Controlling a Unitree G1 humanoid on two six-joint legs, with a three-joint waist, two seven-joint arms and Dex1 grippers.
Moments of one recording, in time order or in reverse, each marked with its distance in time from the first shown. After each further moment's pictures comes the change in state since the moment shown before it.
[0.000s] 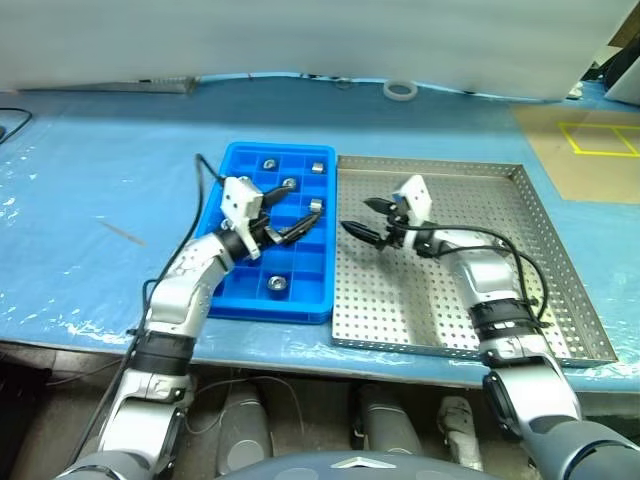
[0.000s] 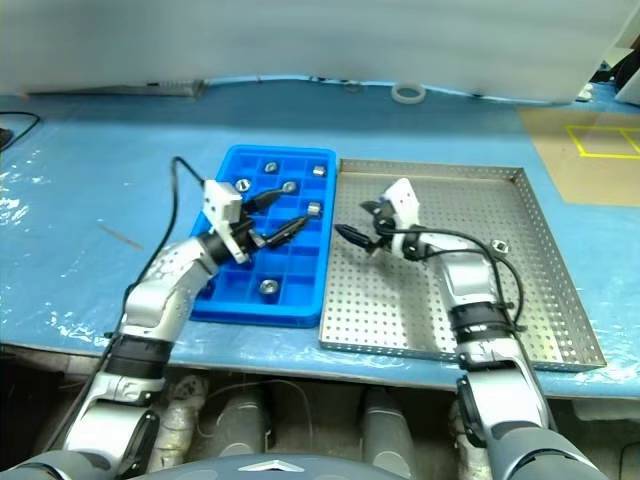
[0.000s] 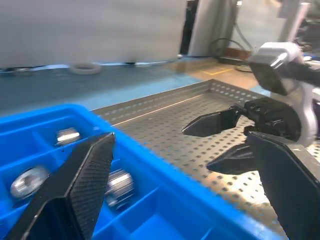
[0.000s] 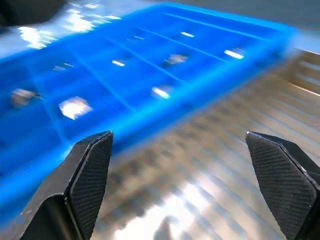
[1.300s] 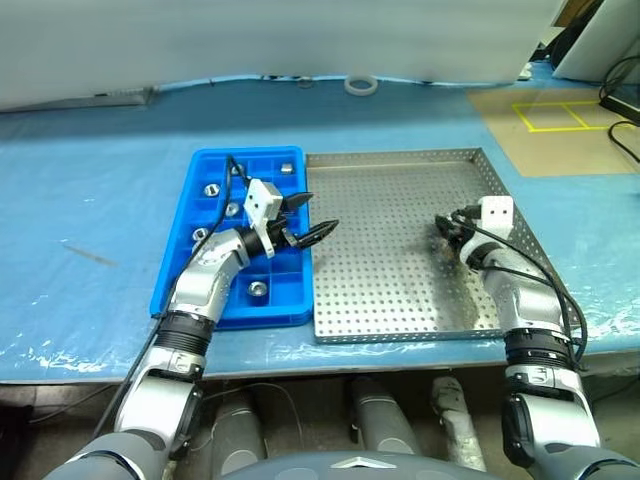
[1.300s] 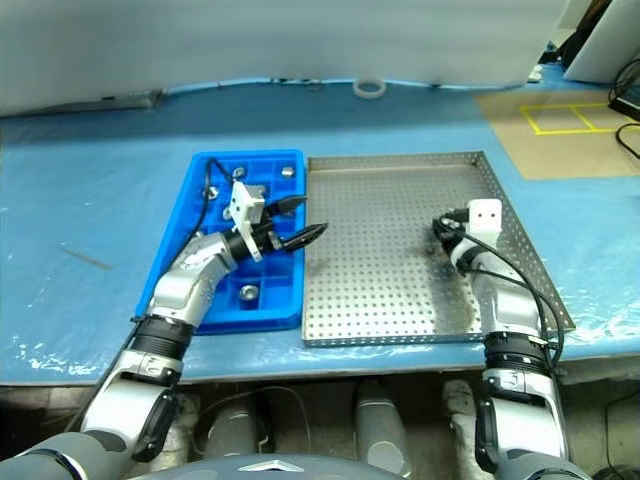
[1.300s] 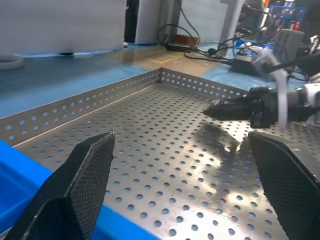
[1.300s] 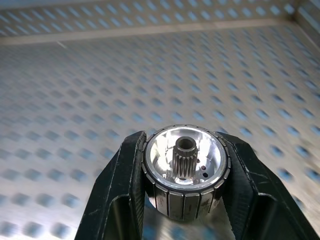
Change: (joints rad) left arm -0.075 -0.031 0.008 0.192 0.042 -0.087 -0.092; right arm 0.085 0.013 -0.239 -0.028 0.042 0.039 -0.397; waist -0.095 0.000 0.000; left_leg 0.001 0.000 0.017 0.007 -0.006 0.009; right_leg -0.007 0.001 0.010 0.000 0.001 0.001
